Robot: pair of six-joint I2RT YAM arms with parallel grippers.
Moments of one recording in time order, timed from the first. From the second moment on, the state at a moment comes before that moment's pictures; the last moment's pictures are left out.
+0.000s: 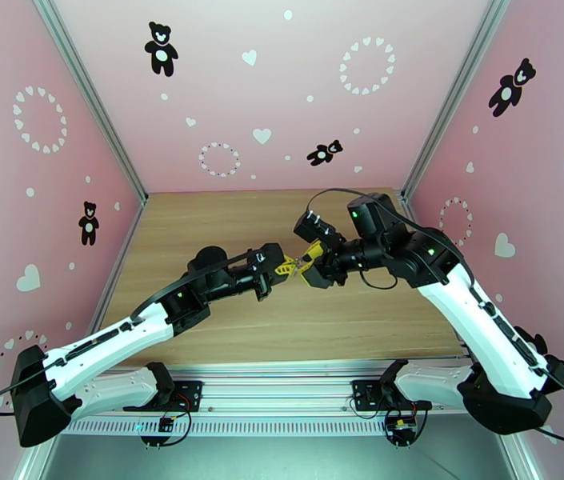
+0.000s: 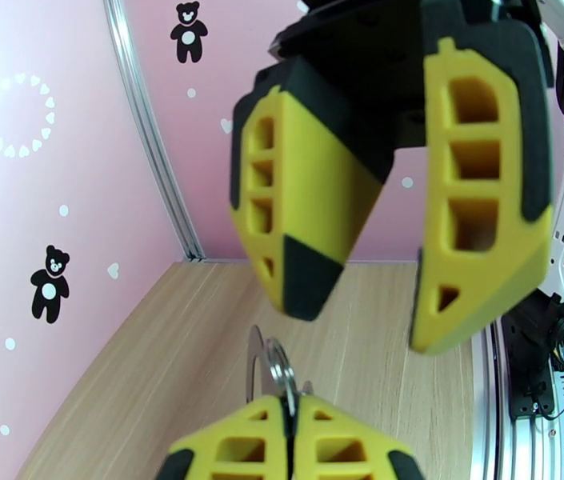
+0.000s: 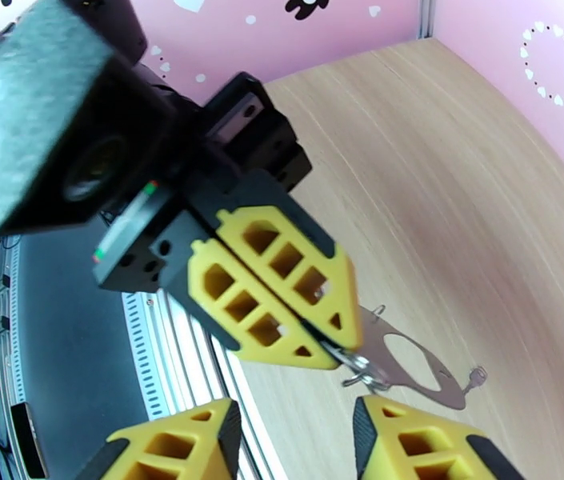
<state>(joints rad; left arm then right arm) -0.88 1.13 0.89 0.16 0.33 0.25 0.67 1.25 1.63 -1.14 -0.49 -0.27</state>
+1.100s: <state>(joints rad) -0.87 1.11 0.89 0.19 0.31 0.23 0.62 1.25 1.64 -1.16 -0.64 -0.14</state>
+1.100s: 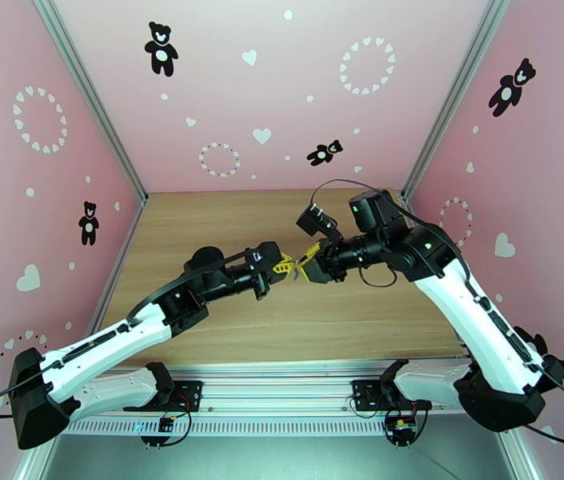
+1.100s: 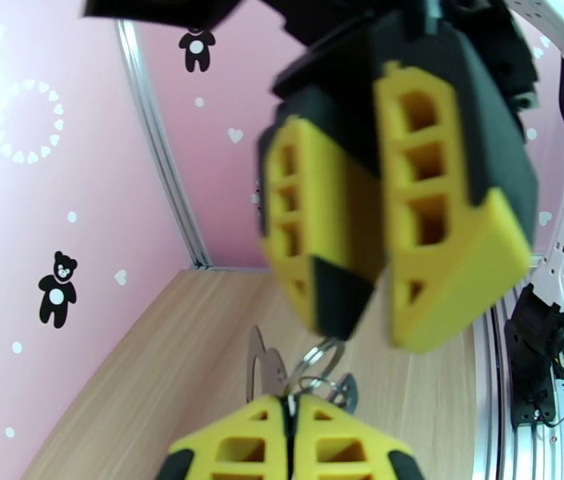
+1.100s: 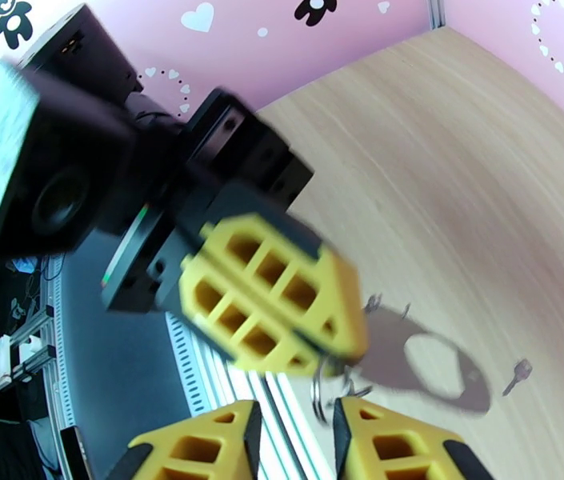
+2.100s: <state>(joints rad) -0.87 1.11 0.89 0.22 0.33 0.21 0.53 1.22 1.51 -0.94 -0.82 0.00</state>
